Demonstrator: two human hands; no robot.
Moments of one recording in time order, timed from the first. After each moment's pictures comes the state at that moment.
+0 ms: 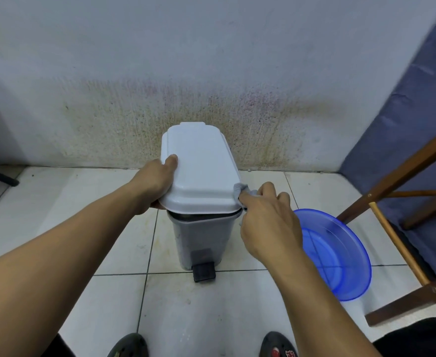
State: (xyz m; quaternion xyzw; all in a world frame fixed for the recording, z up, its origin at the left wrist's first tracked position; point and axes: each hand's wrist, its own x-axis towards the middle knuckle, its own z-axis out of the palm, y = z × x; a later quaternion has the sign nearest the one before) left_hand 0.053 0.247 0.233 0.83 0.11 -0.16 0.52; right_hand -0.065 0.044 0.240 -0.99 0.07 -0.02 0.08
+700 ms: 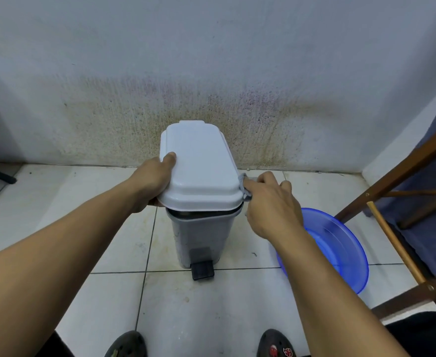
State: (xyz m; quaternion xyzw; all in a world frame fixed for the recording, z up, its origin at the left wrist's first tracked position) left_hand 0.052 0.249 0.233 0.82 0.12 -0.17 0.54; right_hand -0.036 0.022 0.234 -0.99 0.07 -0.02 0.10
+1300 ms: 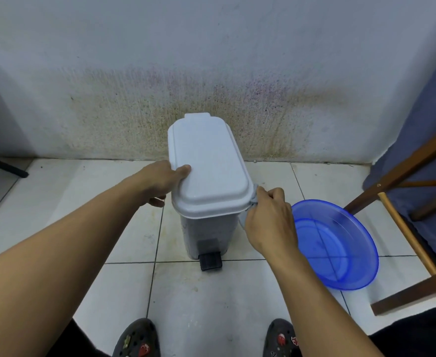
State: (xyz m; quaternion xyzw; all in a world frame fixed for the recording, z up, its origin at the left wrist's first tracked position) left_hand 0.047 0.257 0.230 0.89 0.08 -0.23 0.39; right_hand -0.062 0.044 0.197 -0.97 0.15 -0.03 0.20
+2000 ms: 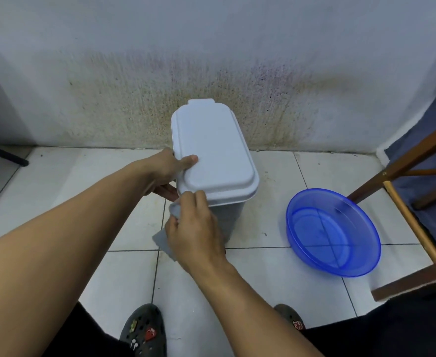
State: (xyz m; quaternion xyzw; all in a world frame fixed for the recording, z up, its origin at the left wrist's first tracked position) left_hand 0.047 0.257 0.226 0.83 0.09 -0.28 0.47; right_hand -0.077 0.173 0.164 -0.94 -0.03 -0.16 0.30
